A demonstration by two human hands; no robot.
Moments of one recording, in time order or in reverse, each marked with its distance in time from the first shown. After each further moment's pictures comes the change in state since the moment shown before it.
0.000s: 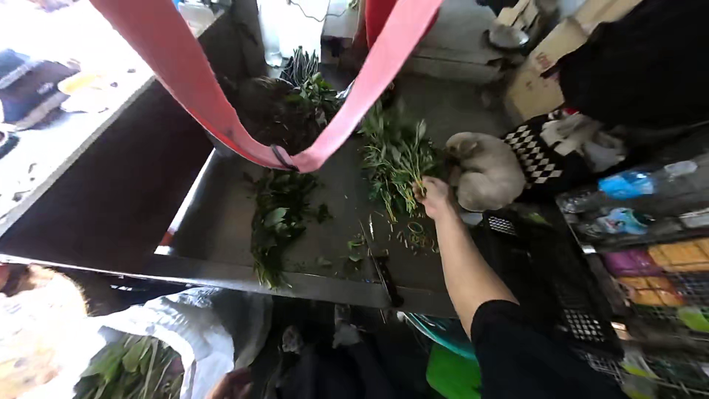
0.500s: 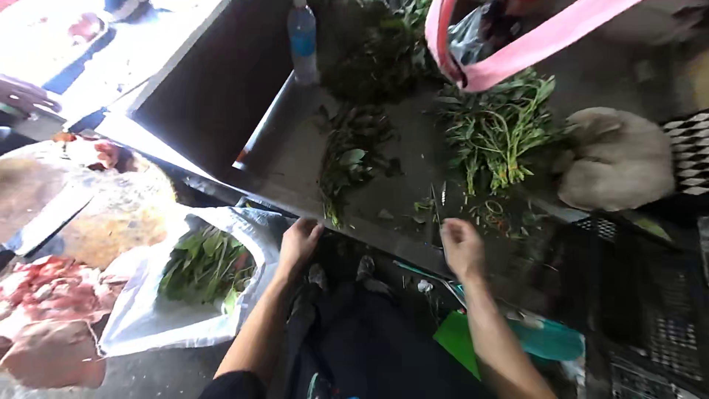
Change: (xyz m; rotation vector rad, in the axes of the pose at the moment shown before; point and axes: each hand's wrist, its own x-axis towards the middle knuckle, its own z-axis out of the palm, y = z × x) left_hand 0.133 0.032 -0.024 -0.079 0.107 -0.131; right_hand -0.216 0.109 0.037 -0.789 -0.297 -0.309
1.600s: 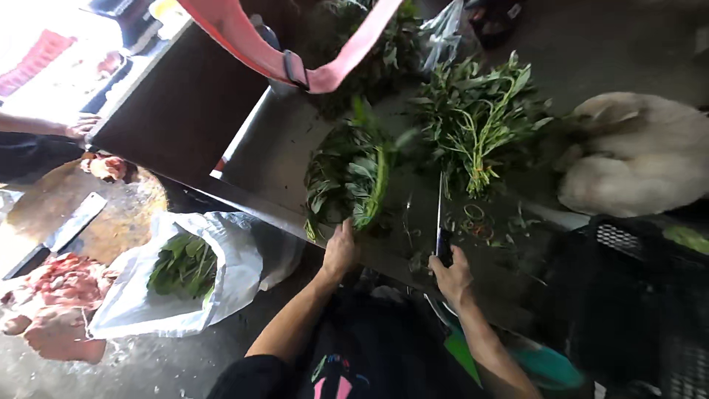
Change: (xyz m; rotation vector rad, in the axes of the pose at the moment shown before) left_hand 0.011 0.121 0.197 0.394 -0.064 0.054; right_hand 0.014 0.103 -0.052 0.195 -0.066 0.240
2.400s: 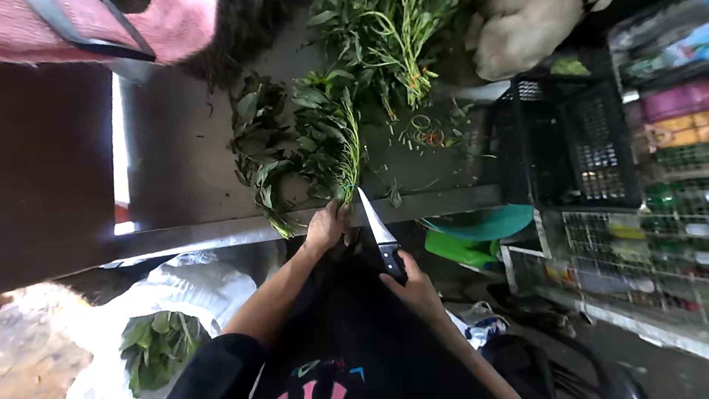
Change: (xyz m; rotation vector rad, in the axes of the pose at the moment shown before) left_hand 0.043 -0.042 0.005 -0.021 -0.549 0.262; right_hand -0.174 -0.005 0.093 -0.045 -0.073 0.238
